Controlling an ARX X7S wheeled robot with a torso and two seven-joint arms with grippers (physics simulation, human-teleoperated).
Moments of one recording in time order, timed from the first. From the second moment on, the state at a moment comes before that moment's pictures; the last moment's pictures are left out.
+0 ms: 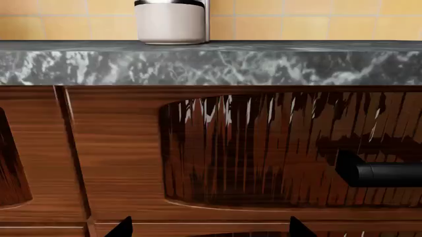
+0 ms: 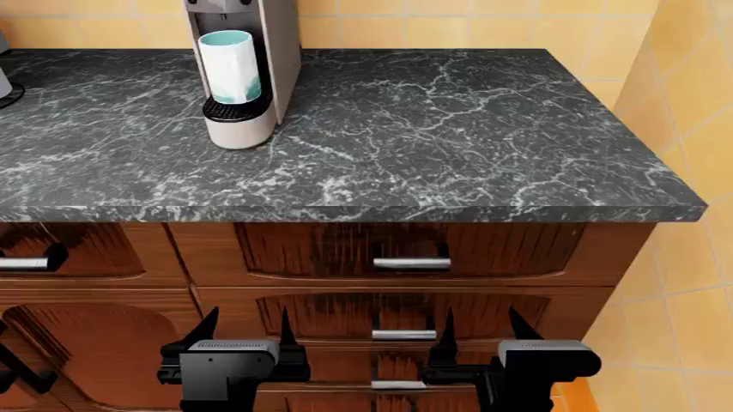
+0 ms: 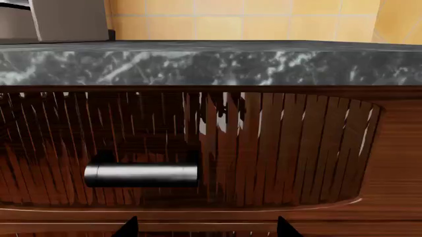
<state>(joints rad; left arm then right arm) 0.00 0.00 0.00 0.00 0.00 0.00 0.00 0.00 0.00 0.00 0.00 0.00 0.00 0.00</state>
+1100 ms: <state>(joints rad) -0.01 -0.09 0.11 -0.01 -0.07 0.01 -0.10 0.00 0.09 -0.11 -0.01 0.11 -0.02 0.08</state>
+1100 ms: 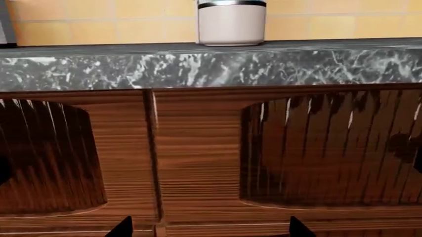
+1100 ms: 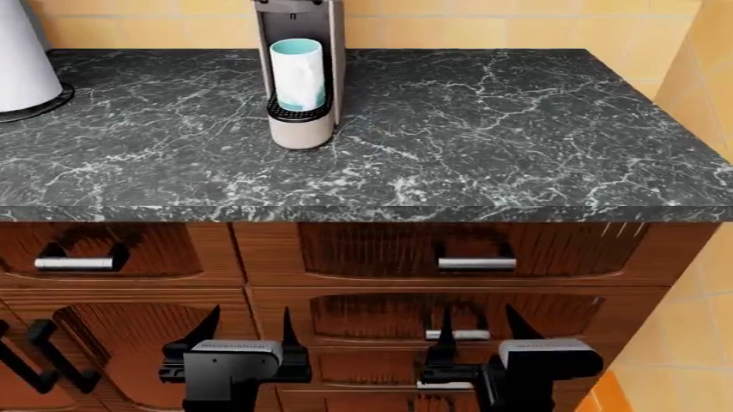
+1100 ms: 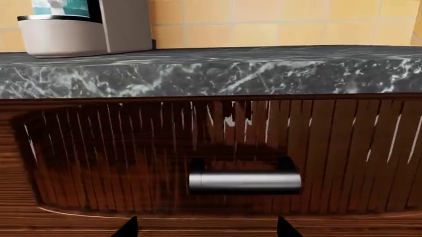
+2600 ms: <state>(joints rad) 0.06 -0.37 -0.78 0.99 -1.29 0.10 -0.66 0.60 0.34 -0.12 -0.68 0.77 1.18 0.76</state>
